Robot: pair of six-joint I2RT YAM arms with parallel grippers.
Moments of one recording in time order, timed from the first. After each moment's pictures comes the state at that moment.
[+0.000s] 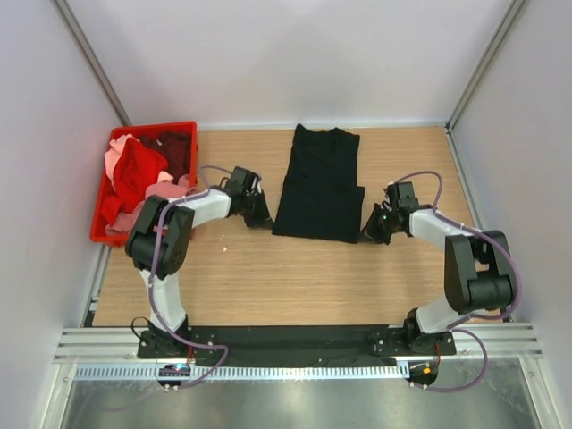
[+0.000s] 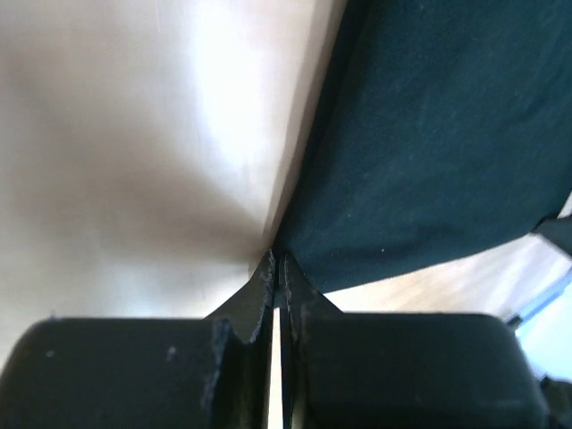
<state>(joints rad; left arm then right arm) -0.42 1.95 1.18 -0.27 0.35 -0.66 0.11 1.56 0.78 -0.32 -0.36 0.58</state>
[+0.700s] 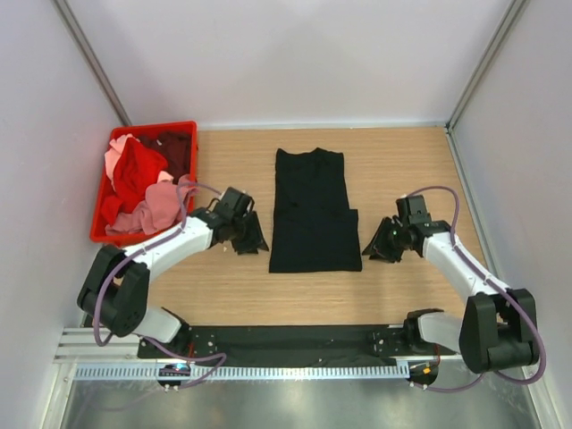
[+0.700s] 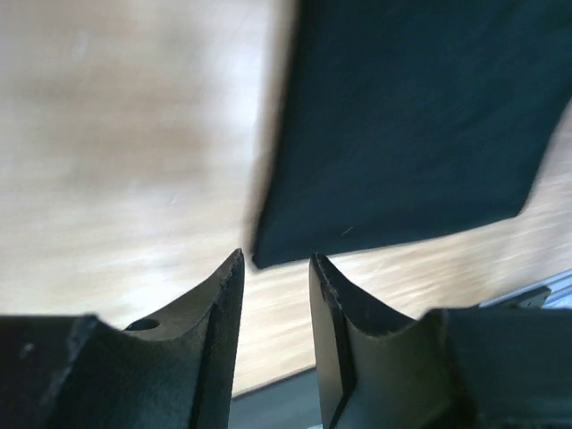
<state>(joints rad) -0.56 1.45 0.85 -0.48 0.16 -0.81 0.12 1.17 0.64 -0.60 -0.27 0.63</state>
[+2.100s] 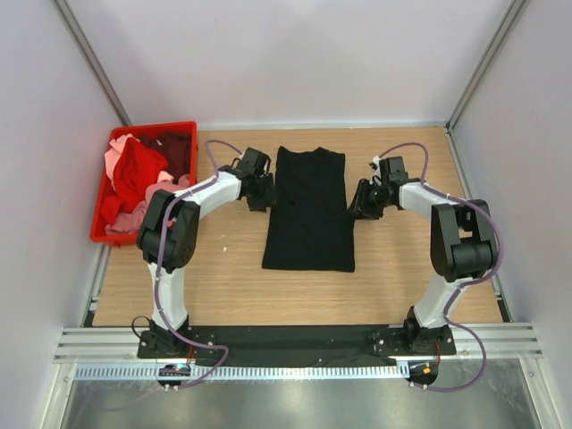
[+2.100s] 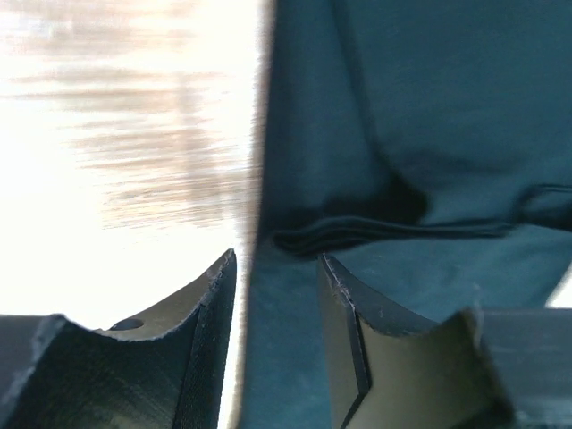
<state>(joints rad) -0.46 1.98 1.43 -0.45 0.10 -0.57 0.12 1.77 1.07 -0.34 -0.37 0.39</state>
